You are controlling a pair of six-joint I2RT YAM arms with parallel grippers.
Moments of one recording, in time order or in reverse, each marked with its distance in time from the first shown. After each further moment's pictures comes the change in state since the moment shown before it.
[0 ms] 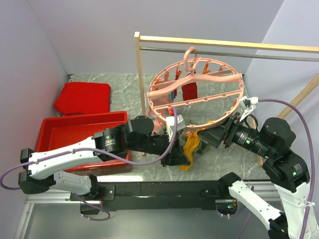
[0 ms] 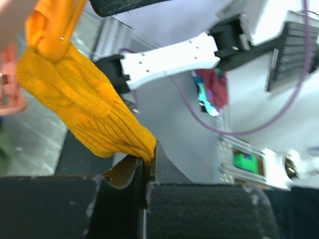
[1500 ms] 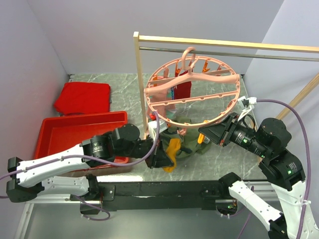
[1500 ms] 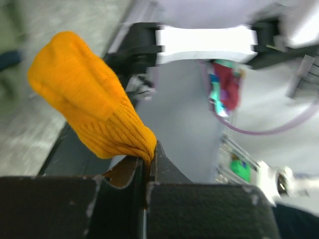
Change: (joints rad) left arm 0.062 -0.185 -0.246 -0.010 -0.025 -0.137; right arm 0.000 -0.024 -0.071 0.072 0.024 0.012
